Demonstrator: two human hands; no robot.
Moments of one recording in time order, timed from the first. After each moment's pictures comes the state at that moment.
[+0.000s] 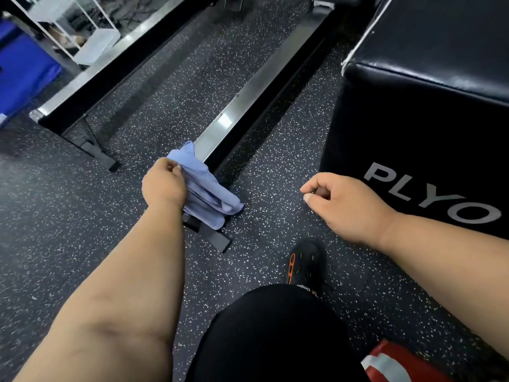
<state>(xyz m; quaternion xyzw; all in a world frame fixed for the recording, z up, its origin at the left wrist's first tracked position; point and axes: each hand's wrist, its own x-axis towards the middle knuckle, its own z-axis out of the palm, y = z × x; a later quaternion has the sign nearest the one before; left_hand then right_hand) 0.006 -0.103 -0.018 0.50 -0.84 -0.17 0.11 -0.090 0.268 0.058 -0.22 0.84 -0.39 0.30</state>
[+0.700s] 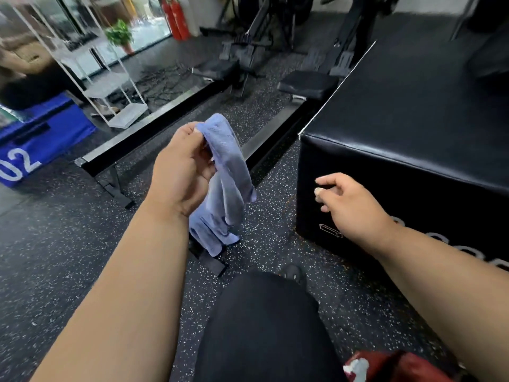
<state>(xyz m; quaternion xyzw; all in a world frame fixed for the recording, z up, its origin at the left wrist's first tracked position) 0.066 0.078 0.262 0.17 -0.55 -0.79 0.23 -0.021 0.353 0.191 -0.13 0.82 -0.53 0.17</state>
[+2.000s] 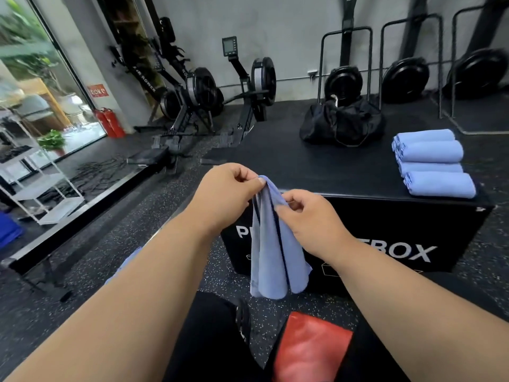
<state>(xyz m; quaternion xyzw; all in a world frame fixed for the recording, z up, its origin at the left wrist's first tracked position) 0.130 0.398 0.388 0.01 -0.88 -0.46 0.12 0.116 0.581 0.315 -0.15 0.79 -0.59 -0.02</state>
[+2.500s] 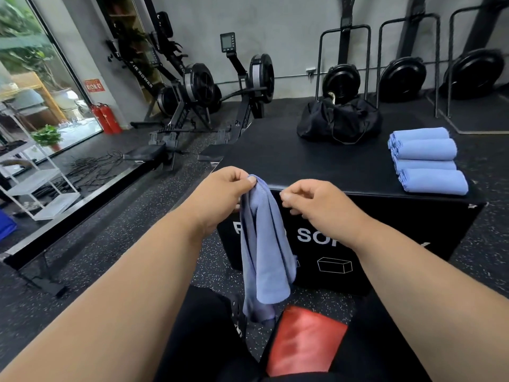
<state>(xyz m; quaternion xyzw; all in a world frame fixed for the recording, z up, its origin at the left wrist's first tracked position) 0.126 0.389 0.370 0.01 -0.82 -0.57 0.03 0.106 0.612 0.329 -0.17 0.80 -0.58 0.04</state>
